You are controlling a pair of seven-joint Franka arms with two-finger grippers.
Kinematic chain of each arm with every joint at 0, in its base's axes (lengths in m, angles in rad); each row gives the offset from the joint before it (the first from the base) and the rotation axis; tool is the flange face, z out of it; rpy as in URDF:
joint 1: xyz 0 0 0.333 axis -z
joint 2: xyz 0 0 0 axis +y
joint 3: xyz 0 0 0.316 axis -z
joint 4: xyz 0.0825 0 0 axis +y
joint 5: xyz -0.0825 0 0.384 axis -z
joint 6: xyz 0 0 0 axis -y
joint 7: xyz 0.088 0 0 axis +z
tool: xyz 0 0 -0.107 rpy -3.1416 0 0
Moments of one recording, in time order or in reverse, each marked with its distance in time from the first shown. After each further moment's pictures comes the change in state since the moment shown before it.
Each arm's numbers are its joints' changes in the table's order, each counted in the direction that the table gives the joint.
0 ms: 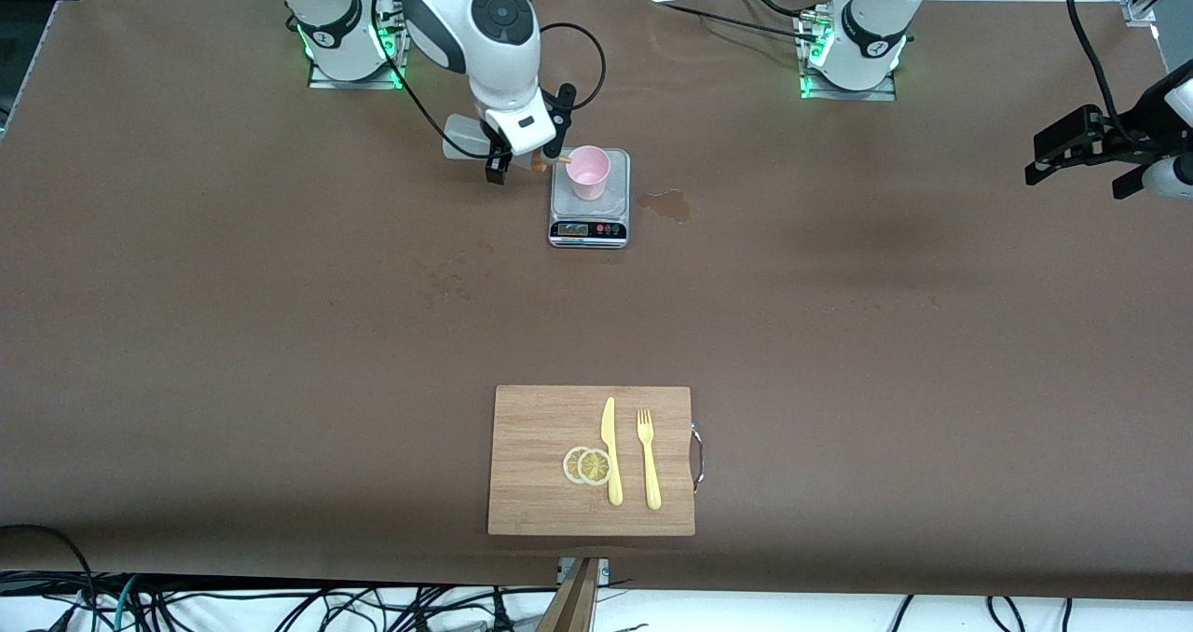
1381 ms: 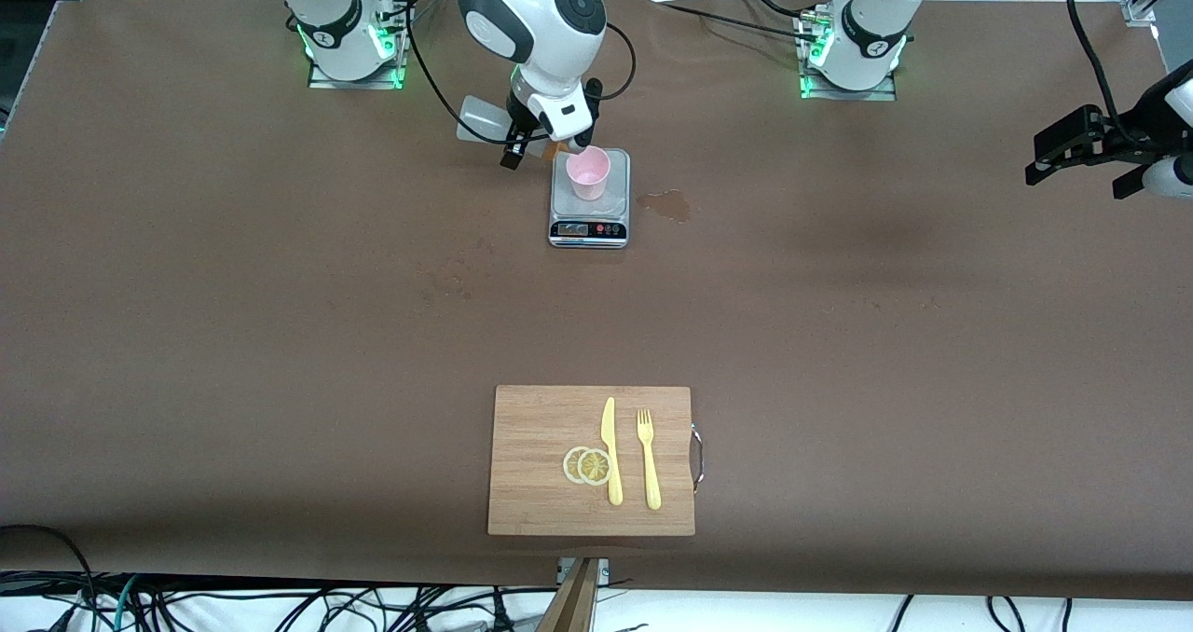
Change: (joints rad) left arm 0.000 0.000 0.000 0.000 0.000 0.000 0.000; right arm -0.054 0.117 -0.058 -0.130 0.149 -0.208 -0.146
